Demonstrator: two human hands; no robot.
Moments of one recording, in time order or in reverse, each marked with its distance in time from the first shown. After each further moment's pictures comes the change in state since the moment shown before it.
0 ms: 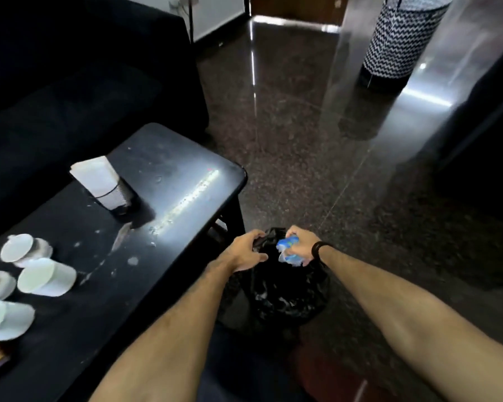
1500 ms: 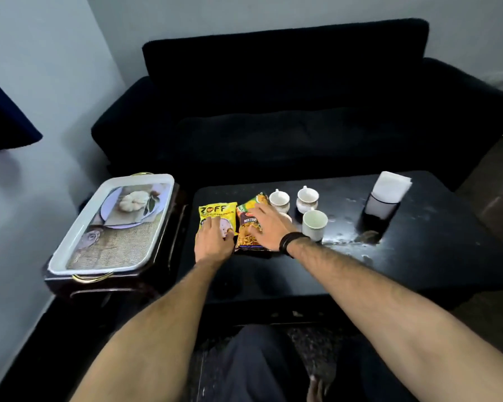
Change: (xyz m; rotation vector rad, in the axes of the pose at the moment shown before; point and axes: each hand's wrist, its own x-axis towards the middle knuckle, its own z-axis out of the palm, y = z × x) left_hand -0.422 -0.322 -0.147 0.043 1.227 -0.771; right_hand -0.190 -0.445 0.354 -0.626 -0.056 -1.341
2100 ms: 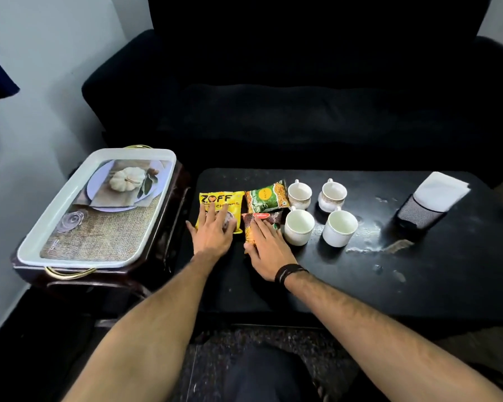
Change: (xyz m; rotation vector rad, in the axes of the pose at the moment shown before) left_hand 0.062 -0.063 0.064 0.121 -0.142 -0.030; right_hand 0.019 0.004 0.110 0.000 -0.067 0.045
